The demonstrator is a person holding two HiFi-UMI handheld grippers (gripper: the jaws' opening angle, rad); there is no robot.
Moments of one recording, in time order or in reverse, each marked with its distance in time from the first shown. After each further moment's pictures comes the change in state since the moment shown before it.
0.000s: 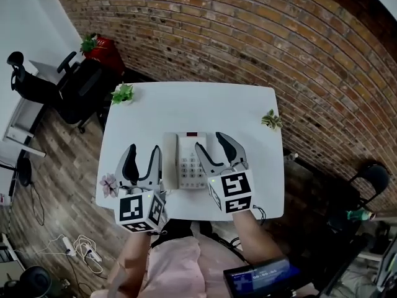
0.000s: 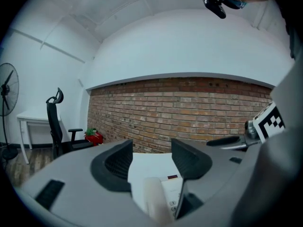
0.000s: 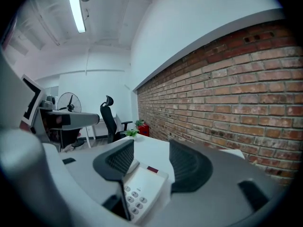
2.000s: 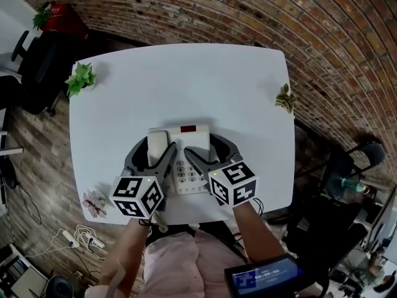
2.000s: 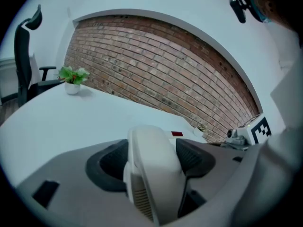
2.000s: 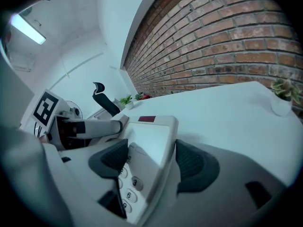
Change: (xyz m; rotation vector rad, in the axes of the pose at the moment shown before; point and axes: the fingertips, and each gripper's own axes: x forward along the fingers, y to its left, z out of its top) left arm 0.104 -0.018 -0.182 -0.273 0.501 -0.345; right arm 0.083 0.002 -0.159 0.334 0.373 0.112
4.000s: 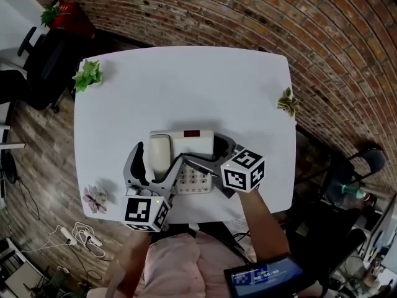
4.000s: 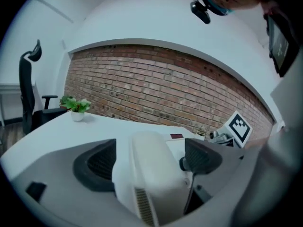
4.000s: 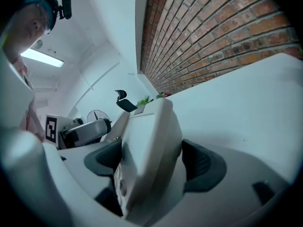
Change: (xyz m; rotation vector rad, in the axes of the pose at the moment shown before) left arm -0.036 -0.019 0.014 0.190 -0.235 0.060; right arm 0.009 0.016 -0.002 0.050 -0.011 0.353
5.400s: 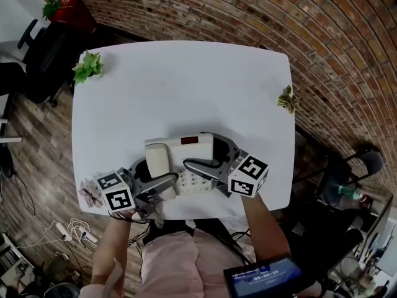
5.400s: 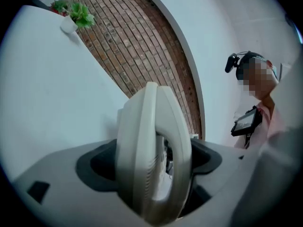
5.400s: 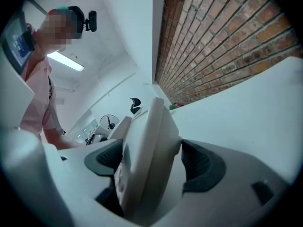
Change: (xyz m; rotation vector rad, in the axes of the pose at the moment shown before) left arm -0.025 -0.028 -0.055 -0.549 0.227 -0.663; right arm -0.017 0.031 0.001 -0.105 -0.141 0.151
